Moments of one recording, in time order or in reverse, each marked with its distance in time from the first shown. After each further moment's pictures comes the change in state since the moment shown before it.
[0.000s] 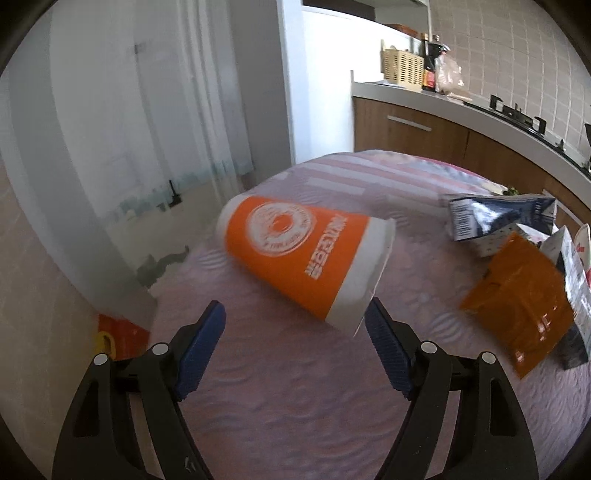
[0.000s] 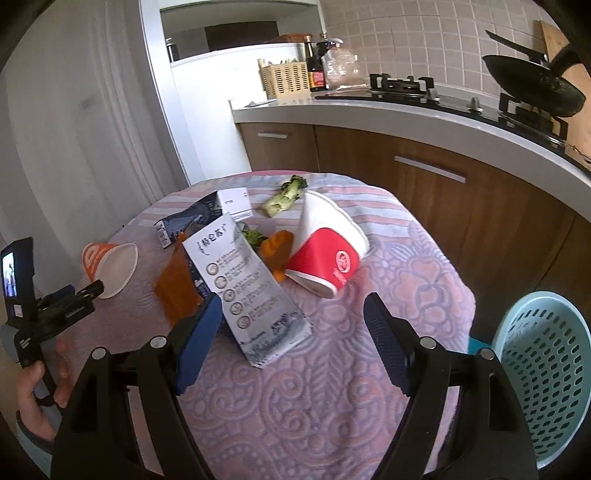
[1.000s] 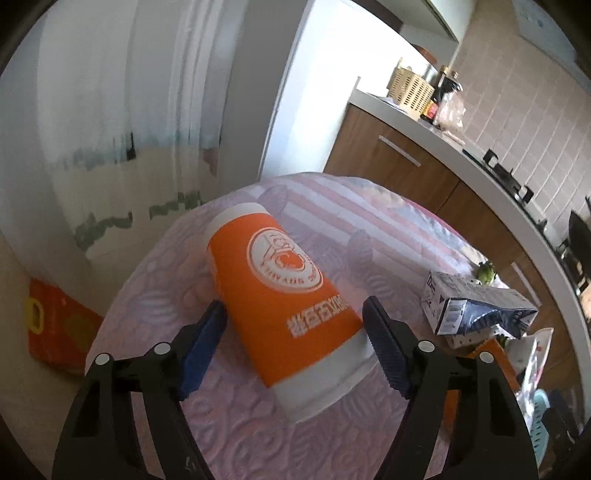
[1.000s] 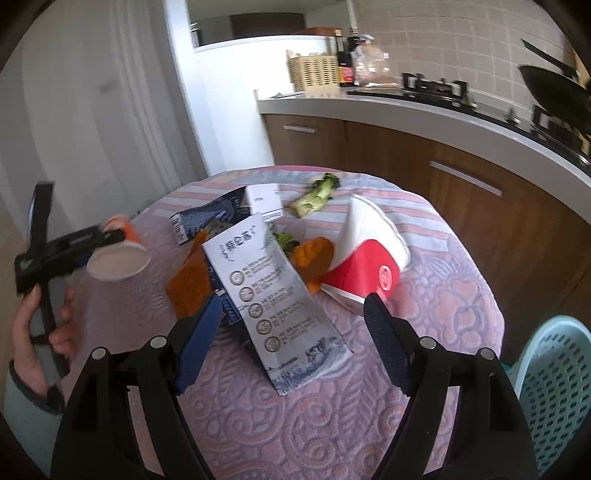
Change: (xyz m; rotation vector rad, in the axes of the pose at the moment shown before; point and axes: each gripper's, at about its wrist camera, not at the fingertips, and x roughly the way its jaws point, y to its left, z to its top) left arm 0.060 0.017 0.056 -0.209 0.072 -0.267; right arm 0.028 0.021 0.011 -0.090 0.023 0.069
